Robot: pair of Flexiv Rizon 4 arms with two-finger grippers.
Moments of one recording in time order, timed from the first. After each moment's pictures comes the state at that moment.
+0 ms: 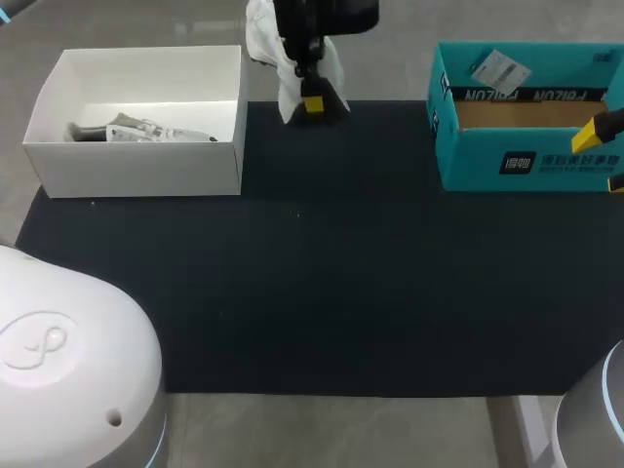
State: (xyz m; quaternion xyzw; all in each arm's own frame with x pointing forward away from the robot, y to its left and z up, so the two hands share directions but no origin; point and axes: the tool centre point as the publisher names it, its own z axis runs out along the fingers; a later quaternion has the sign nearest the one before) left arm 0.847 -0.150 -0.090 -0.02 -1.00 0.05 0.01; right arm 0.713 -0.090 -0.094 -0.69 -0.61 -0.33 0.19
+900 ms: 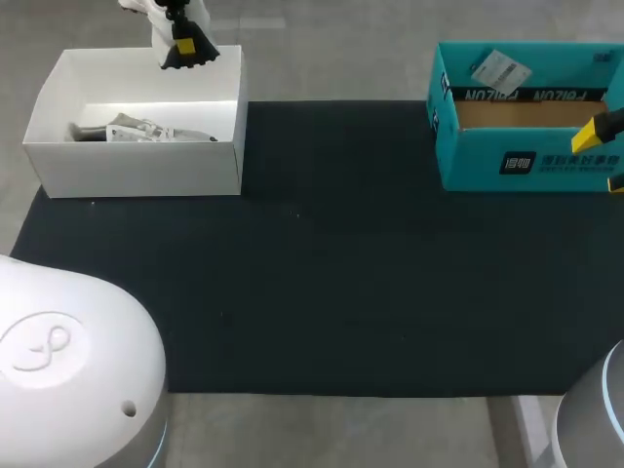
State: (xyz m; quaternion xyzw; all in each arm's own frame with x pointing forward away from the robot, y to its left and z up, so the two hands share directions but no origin) left arm 0.986 0.036 -0.095 0.09 -1.00 0.01 -0.02; right arm 0.713 -0.090 -0.094 -0.69 -0.61 -0.33 0.19
